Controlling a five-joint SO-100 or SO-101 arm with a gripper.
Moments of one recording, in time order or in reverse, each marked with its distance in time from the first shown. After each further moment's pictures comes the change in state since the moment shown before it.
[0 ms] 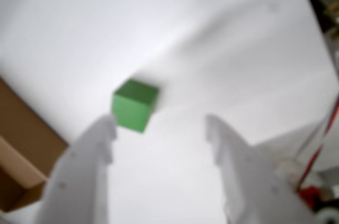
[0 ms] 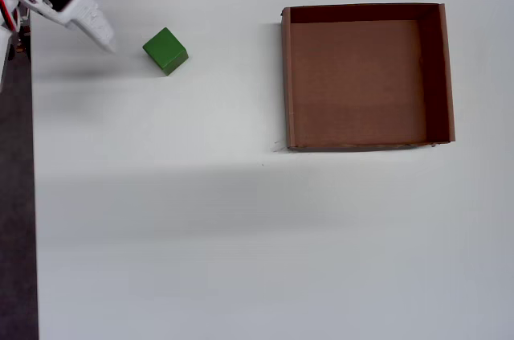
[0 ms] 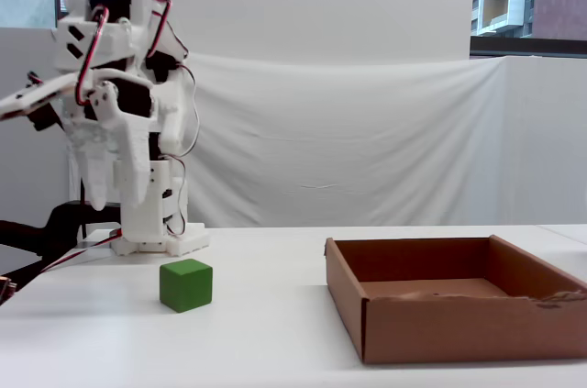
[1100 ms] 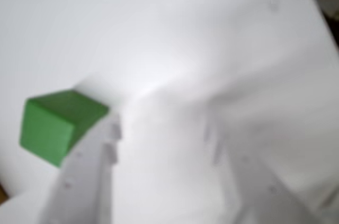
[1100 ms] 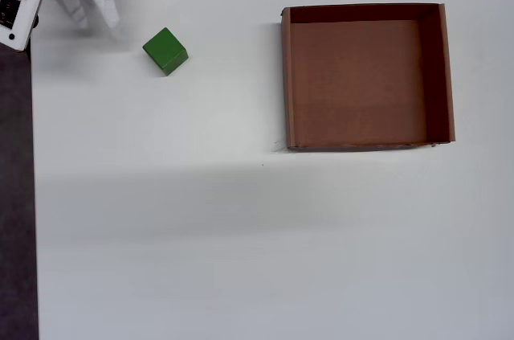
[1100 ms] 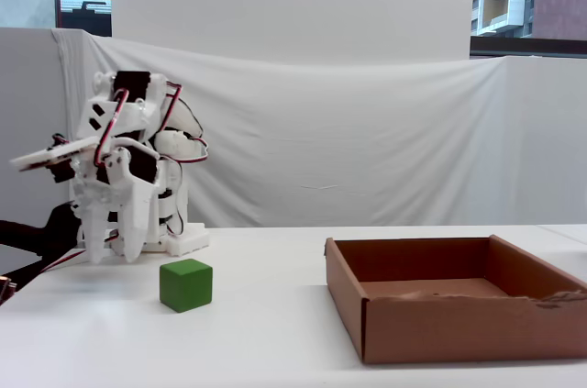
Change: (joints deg) arm 4.0 49.3 43.6 -6.1 -10.1
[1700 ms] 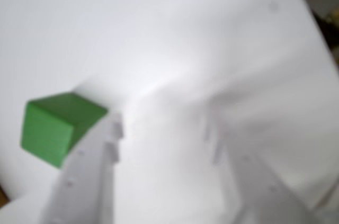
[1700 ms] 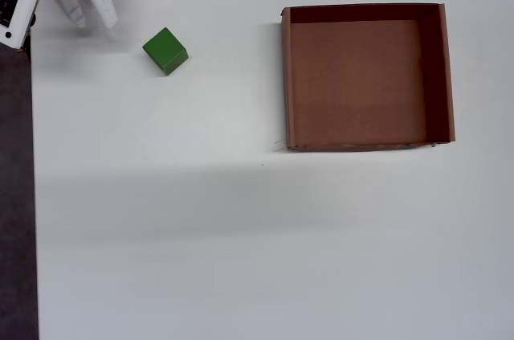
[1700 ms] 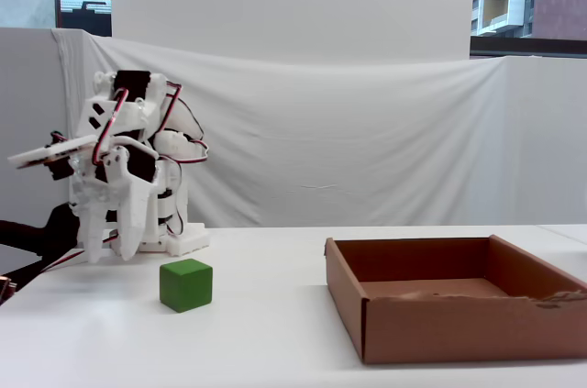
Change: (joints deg) arm 1.8 0.6 0.0 4.6 -0.2
